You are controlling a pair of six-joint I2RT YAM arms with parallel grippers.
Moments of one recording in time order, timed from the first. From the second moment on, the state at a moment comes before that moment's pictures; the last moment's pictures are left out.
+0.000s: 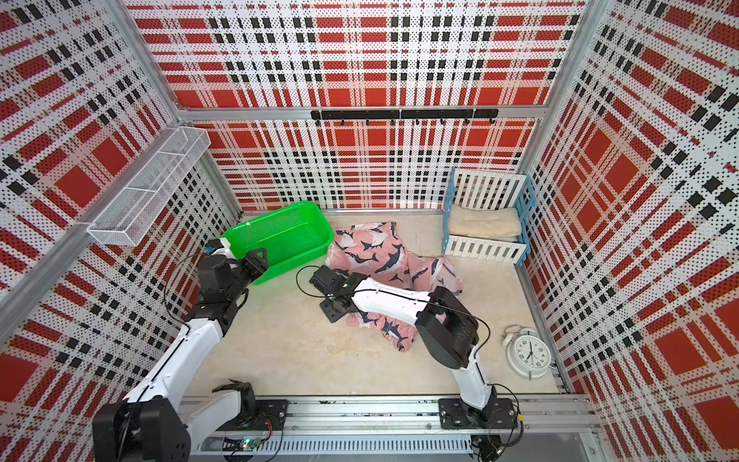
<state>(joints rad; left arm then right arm) 0.11 1.05 0.66 0.06 0.12 -0.60 1.02 2.04 1.59 -0.69 0.13 0.32</state>
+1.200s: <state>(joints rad) -0.03 1.07 0.78 0.01 0.17 -0.60 0.94 2.06 2.35 -0.65 0.25 0.26</state>
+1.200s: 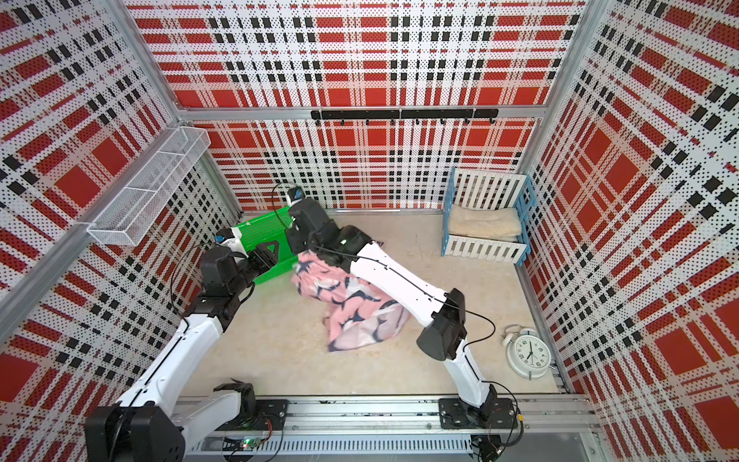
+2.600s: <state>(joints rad) -0.56 2.00 1.48 -0.55 0.16 -0.17 0.76 1.47 0.70 -0.36 0.16 0.76</state>
